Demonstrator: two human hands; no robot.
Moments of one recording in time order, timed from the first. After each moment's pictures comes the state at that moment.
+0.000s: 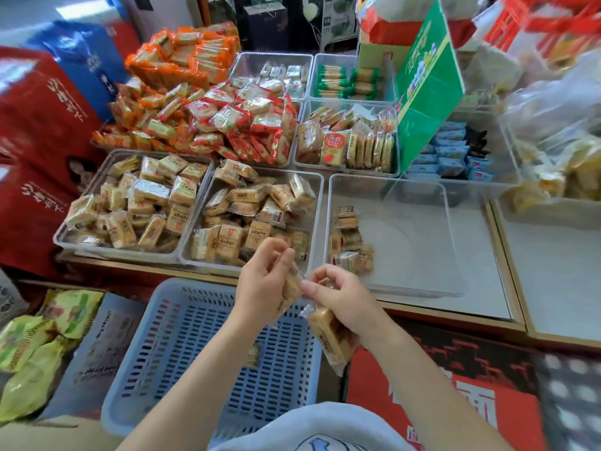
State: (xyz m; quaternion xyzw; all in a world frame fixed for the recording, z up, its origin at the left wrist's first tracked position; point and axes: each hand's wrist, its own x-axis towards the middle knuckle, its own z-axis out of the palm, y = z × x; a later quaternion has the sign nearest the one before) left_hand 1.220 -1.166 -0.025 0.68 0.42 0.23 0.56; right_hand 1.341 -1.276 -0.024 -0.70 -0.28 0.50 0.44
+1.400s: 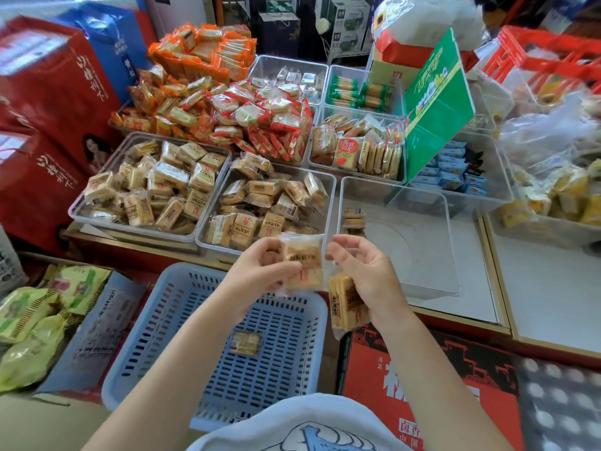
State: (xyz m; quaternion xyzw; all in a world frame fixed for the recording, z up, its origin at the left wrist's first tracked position) left_hand 1.154 -1.146 -0.004 0.56 0.38 0.11 0.73; right_hand 1.313 -1.271 0.006 -0.71 -0.21 0.40 0.54
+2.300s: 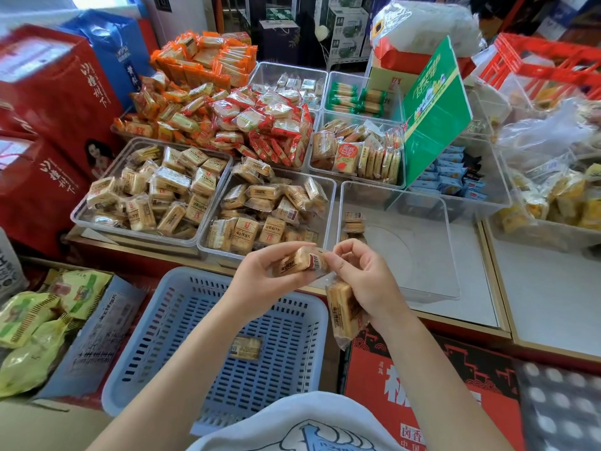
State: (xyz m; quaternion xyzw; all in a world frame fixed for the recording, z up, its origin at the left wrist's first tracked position) left_hand 1.156 -1.154 -0.005 0.69 0.27 0.22 0.64; right_hand 1.313 -1.270 0.005 -0.70 -0.29 0.38 0.53
